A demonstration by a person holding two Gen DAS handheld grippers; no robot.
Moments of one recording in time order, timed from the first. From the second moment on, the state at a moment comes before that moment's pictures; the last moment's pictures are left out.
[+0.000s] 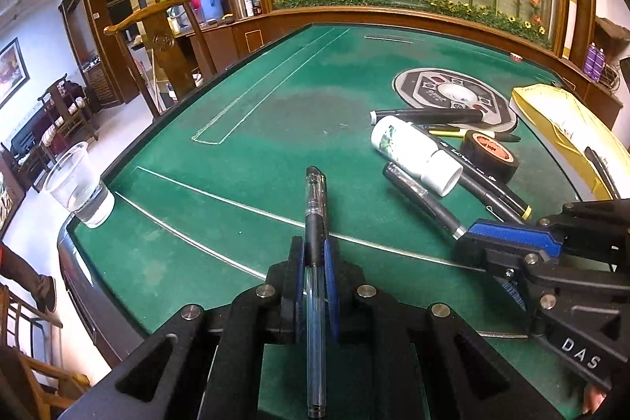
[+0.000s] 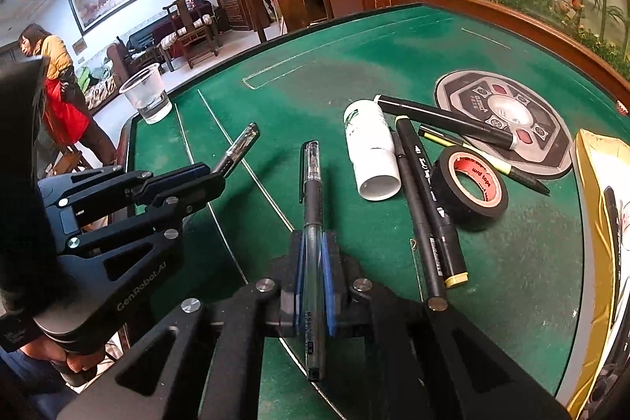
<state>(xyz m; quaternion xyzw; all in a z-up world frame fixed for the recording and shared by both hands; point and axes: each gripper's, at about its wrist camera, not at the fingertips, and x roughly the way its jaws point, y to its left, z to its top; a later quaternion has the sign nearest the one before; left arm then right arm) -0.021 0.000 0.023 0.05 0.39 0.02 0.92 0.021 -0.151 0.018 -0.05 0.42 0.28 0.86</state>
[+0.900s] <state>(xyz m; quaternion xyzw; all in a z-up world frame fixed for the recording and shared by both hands) -0.035 -0.009 0.043 0.09 0.35 0.06 0.93 0.013 -0.168 0.035 0.00 0.39 0.29 0.87</state>
